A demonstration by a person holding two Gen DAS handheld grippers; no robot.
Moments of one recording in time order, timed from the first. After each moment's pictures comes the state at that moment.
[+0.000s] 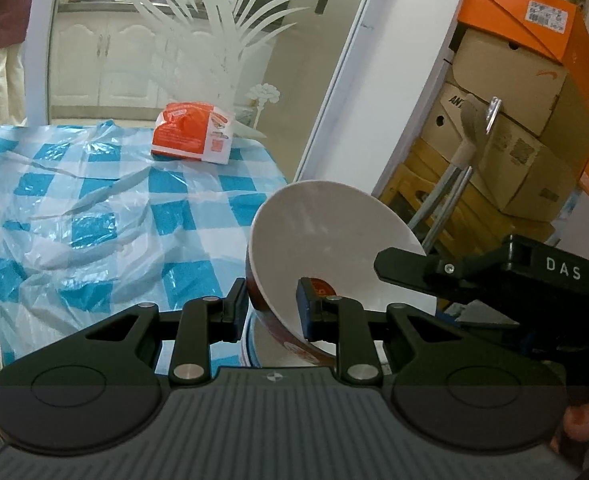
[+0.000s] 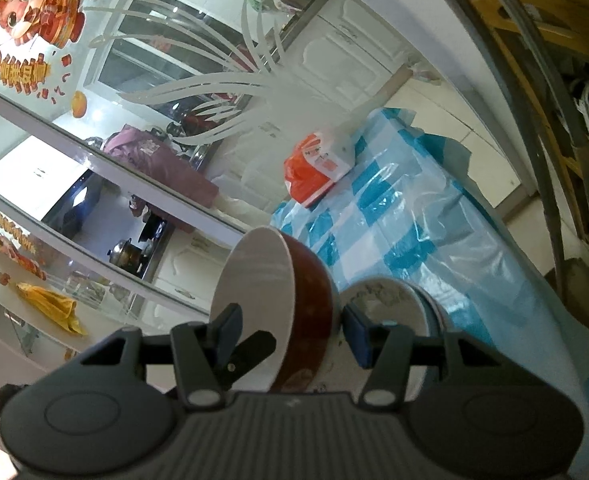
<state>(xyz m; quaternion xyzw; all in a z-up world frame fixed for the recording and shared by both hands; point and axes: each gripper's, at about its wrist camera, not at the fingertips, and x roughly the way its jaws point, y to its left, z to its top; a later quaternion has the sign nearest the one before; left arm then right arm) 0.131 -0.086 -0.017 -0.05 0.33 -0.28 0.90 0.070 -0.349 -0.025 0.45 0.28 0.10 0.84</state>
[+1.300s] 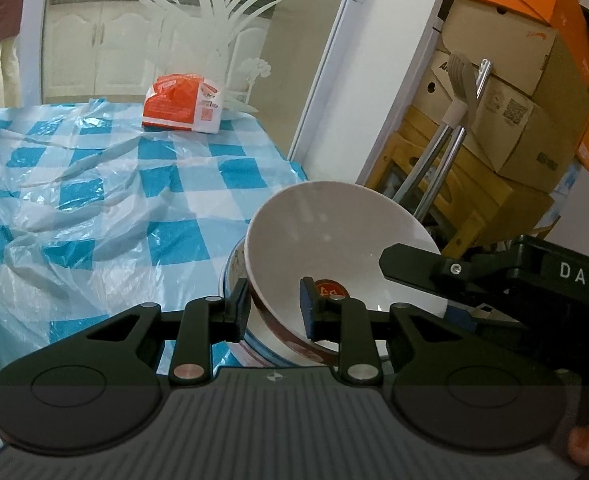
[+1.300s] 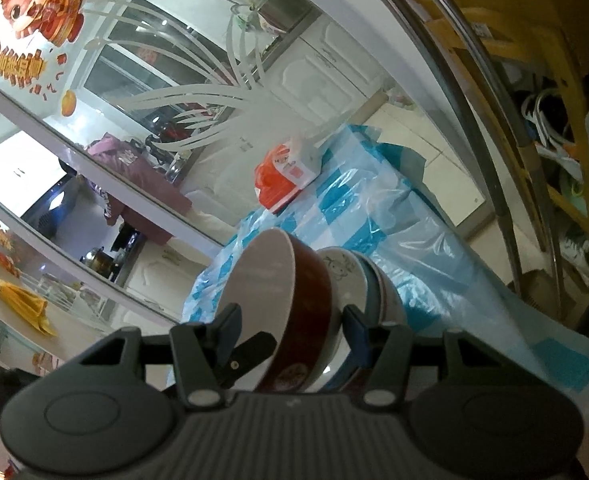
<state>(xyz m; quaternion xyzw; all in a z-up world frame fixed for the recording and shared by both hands) 0.114 -0.097 -0.045 -0.04 0.35 -0.29 0.89 0.033 -0.340 -0.035 0.42 0.26 0.05 0.87</state>
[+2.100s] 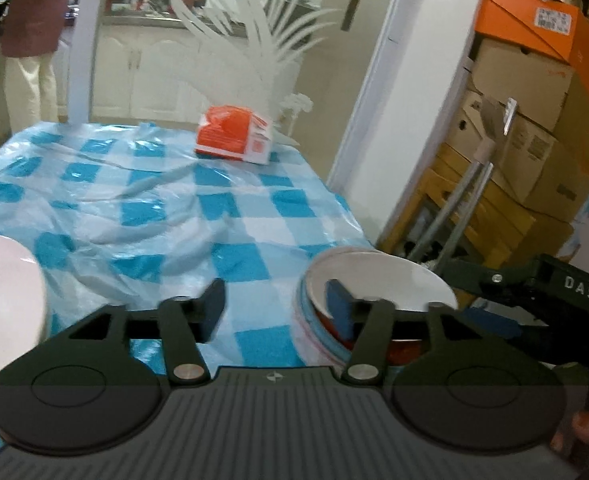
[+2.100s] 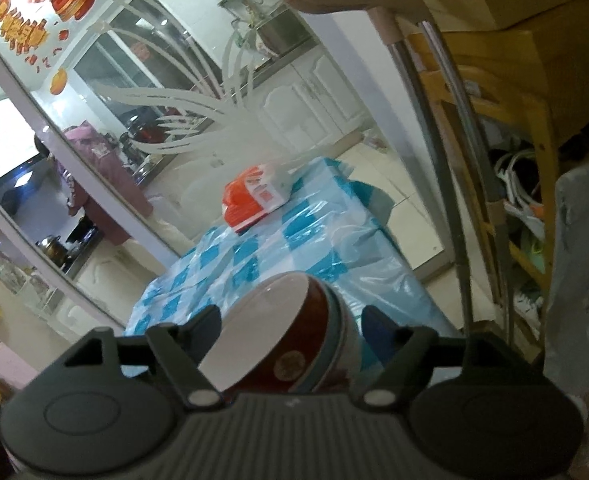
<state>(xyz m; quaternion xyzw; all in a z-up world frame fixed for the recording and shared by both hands) 0.107 -0.051 -0.039 -0.06 0.31 -0.24 0.92 0.027 -0.335 -0.029 0.34 0.25 -0.03 0.91</state>
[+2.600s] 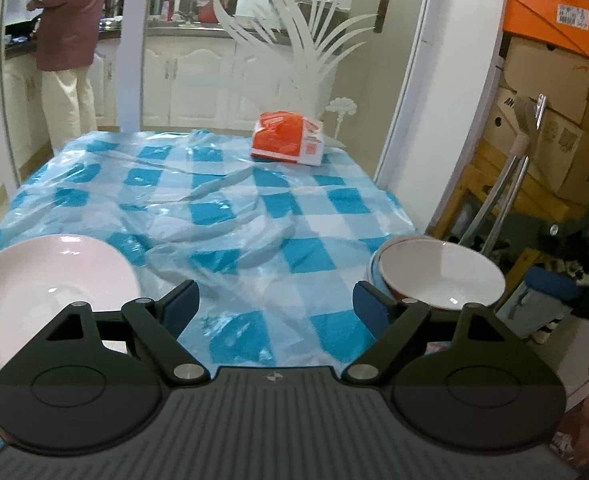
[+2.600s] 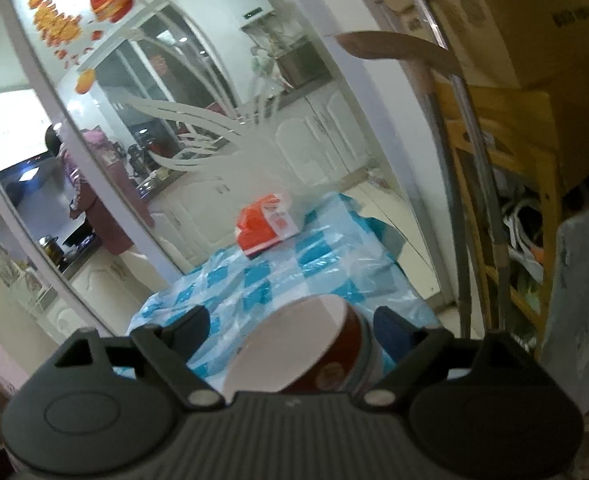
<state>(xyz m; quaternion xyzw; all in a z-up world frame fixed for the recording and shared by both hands) 0.095 -0.016 -0.038 -0.02 0.30 -0.18 0.94 0.022 -0.299 -0.006 0.28 0.21 -0.03 0.94</state>
